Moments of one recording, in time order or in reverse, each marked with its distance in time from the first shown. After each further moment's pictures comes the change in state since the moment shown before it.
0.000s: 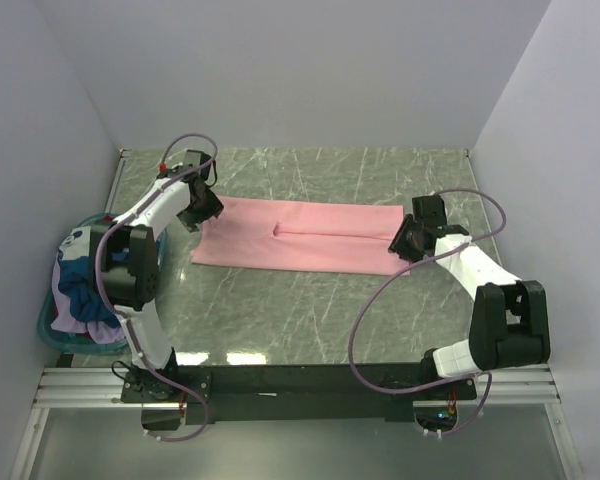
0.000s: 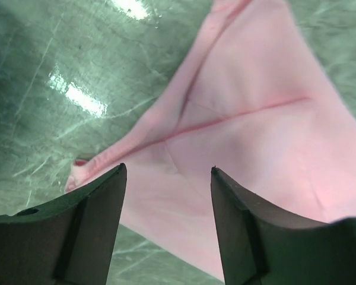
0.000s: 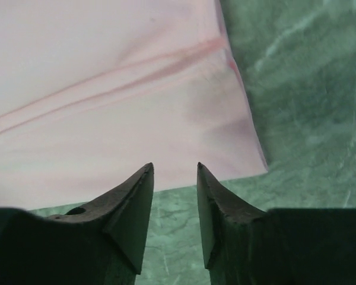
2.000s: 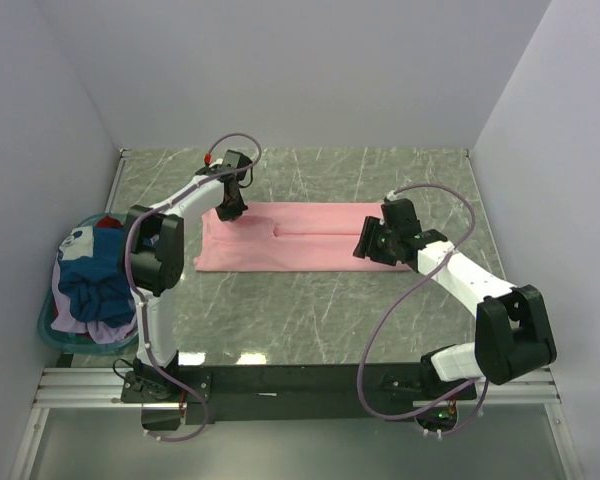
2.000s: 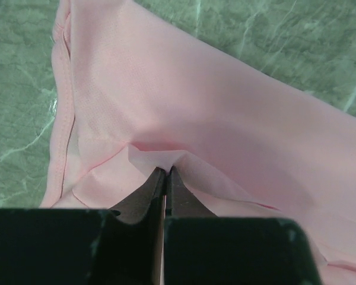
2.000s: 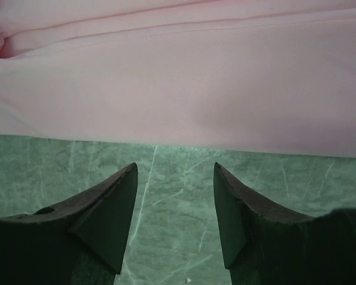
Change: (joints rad) left arm -0.166 0.166 0.148 0.060 -0.069 0.165; right arm 0.248 -0.049 -0.002 0.056 -0.073 -0.061
